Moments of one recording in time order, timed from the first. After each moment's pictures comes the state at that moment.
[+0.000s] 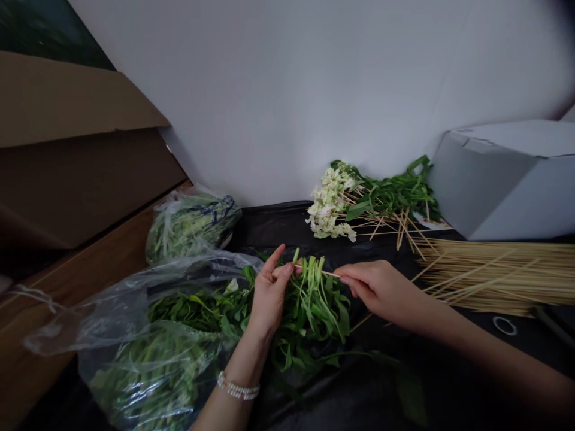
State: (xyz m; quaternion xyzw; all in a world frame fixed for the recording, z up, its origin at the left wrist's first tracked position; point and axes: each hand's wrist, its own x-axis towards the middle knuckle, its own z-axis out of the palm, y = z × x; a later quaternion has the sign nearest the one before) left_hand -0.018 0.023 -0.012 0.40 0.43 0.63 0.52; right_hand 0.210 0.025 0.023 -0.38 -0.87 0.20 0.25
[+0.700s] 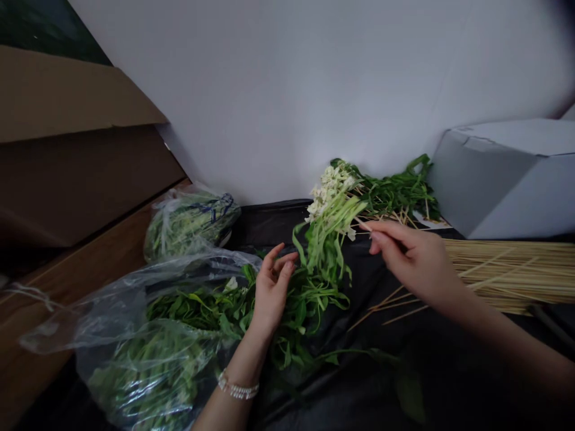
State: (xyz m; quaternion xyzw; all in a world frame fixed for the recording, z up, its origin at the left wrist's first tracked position) left_hand -0.017 0.022 -0.016 0.47 0.45 0.62 0.44; right_hand 0.234 0.032 0.044 -0.47 -0.74 0.09 0.47
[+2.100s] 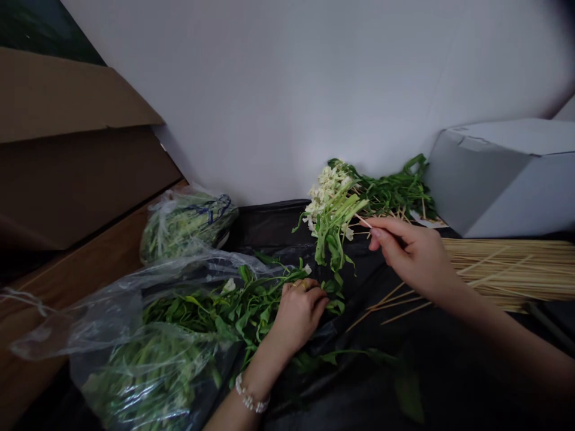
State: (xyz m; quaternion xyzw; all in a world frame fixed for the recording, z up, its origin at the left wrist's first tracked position) left_hand 0.005 0.005 -0.035 0.83 0.50 0.22 0.13; right_hand 0.239 0.039 0.043 -0.48 -0.73 0.10 0.47
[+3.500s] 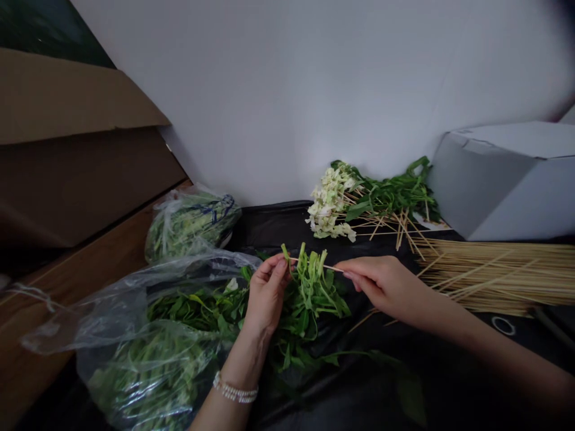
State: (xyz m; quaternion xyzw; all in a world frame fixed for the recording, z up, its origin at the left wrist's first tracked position) left_hand -0.016 0.020 -0.004 0.33 0.39 0.67 0.53; right_hand 0.216 0.024 0.029 -0.35 -0.88 0.15 0.30
